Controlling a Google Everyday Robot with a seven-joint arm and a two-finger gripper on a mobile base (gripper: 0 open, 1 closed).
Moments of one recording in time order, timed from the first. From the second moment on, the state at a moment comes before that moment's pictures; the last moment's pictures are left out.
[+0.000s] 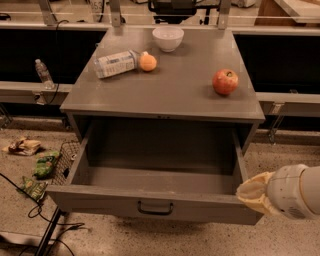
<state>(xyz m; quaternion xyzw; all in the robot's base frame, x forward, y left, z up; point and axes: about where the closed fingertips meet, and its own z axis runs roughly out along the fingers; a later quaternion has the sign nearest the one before) 0.375 -0.203 0.764 -0.51 0.80 0.09 0.30</state>
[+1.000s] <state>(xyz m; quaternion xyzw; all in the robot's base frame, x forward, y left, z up) 0.360 -0.180 0.710 -0.53 0.77 0.15 0.32</state>
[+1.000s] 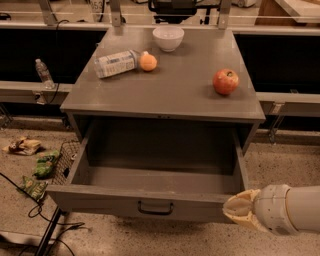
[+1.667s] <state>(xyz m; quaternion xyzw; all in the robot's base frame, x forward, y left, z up) 0.365 -0.170 0.669 -0.59 0.70 0.14 0.37</state>
